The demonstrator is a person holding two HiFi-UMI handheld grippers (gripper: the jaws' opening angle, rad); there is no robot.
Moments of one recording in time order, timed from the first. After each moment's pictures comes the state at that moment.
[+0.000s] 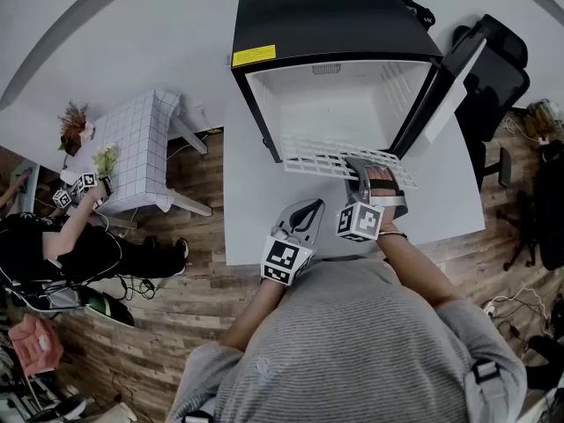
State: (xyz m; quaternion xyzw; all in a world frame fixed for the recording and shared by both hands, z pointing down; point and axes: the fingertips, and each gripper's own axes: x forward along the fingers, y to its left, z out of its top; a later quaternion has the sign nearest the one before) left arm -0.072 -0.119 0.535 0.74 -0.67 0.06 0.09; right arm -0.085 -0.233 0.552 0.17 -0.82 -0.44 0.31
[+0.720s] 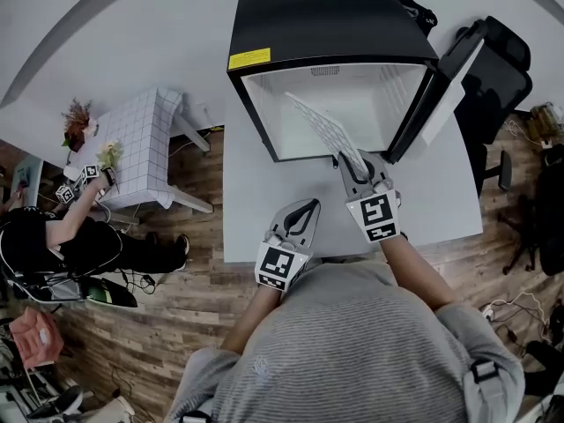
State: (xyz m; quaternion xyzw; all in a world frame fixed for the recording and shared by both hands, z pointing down) left arm -0.061 -0.116 0.494 0.72 -0.69 0.05 0.06; right arm -0.077 -0.230 0.465 0.15 -0.98 -0.10 0.09
